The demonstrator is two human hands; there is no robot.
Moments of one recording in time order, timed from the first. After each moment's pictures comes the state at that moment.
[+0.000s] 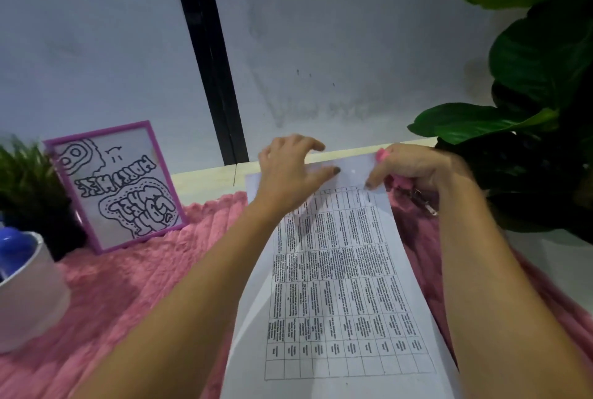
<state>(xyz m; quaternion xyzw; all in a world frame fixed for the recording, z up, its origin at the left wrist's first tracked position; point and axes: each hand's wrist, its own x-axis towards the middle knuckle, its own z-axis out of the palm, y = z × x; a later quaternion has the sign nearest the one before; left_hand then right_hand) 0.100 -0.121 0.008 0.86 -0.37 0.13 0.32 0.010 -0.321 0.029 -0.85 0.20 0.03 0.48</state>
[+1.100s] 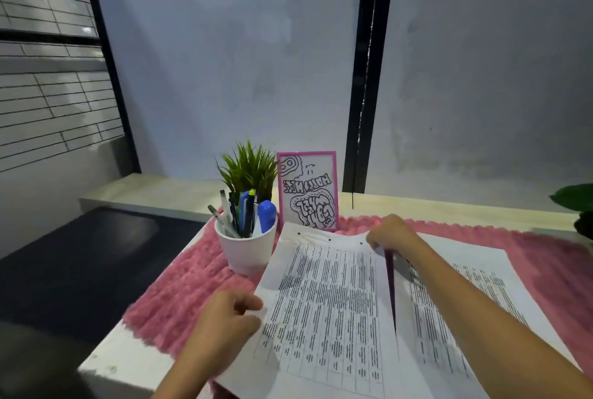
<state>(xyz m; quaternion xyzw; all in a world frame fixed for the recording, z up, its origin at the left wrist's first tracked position) -0.030 0.242 -0.022 0.90 -0.01 -0.05 0.43 0.079 -0.063 0.002 -0.91 0.23 0.03 0.33</state>
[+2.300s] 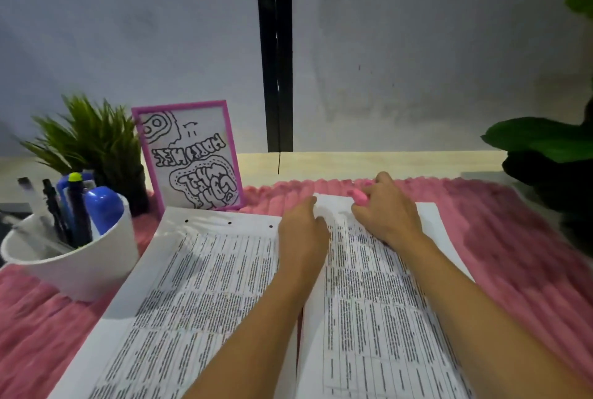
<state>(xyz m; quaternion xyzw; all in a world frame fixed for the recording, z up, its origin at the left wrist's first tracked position) 0.079 -0.045 -0.071 0.87 -0.16 0.08 0.46 0.063 -0.199 -0.054 -0.96 0.14 -0.21 0.15</state>
